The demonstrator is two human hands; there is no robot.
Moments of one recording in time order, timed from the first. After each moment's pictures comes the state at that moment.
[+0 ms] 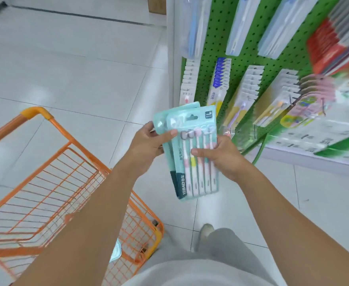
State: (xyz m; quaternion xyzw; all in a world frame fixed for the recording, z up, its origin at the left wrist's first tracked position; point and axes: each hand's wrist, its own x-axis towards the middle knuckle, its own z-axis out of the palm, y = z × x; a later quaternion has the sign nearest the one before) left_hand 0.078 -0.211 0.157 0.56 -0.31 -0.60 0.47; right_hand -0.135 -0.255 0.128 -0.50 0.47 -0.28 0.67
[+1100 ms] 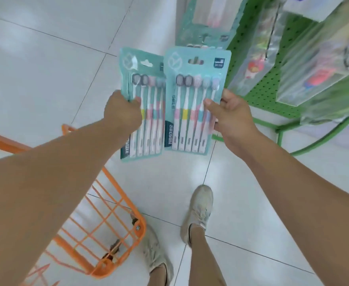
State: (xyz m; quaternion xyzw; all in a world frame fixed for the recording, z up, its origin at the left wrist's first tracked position) left_hand 0.117 -0.339 -0.272 0.86 -0.26 -0.34 0.28; right_hand -0.098 -0.399 -0.286 -0.47 0.55 -0.29 0.62
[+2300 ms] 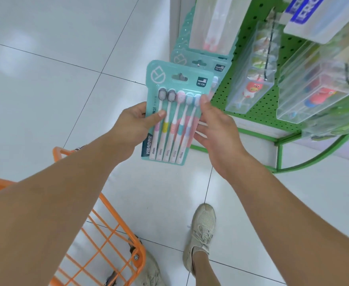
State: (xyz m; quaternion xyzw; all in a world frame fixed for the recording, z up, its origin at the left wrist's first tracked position) left_hand 0.120 -0.370 -0.290 0.66 -0.30 -0.55 0.41; right_hand -0.060 -0.401 -0.269 -0.37 0.57 -0.31 0.66
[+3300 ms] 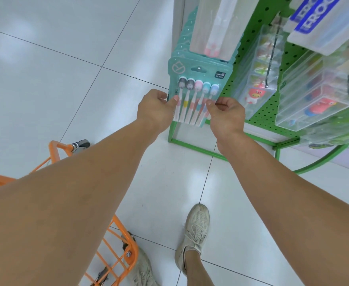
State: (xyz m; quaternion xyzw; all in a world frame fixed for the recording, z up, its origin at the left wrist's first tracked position) left_hand 0.084 -0.424 -0.302 0.79 -0.31 -0.40 0.35; right_hand -0.066 -0.465 -0.316 -0.42 0.70 -0.33 0.48
